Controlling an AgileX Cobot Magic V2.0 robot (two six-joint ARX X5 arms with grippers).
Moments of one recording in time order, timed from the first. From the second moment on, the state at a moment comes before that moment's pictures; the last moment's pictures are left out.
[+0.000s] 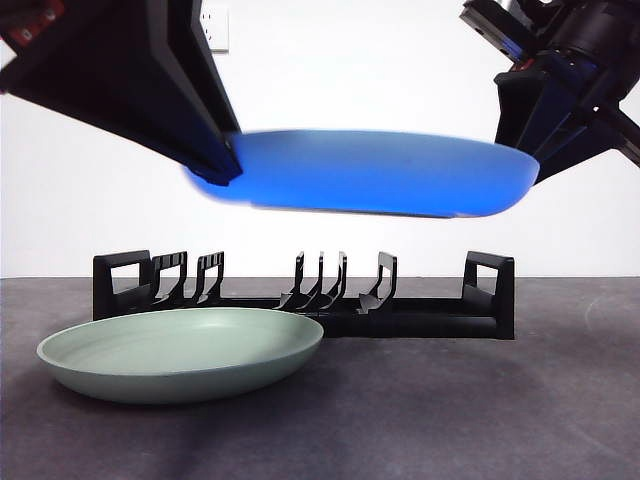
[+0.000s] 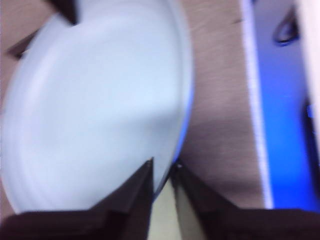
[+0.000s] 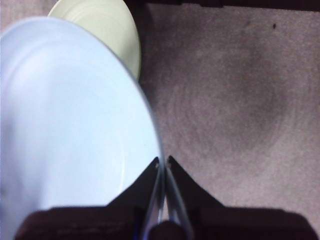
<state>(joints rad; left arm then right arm) -1.13 1.05 0.75 -0.48 -0.20 0.71 0.36 1.35 1.02 -0.75 -0.47 0.22</state>
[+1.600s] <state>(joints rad) -1.12 1.18 0.76 -0.42 -0.22 0.75 0.35 1.35 1.03 -0.73 -0.55 0.18</state>
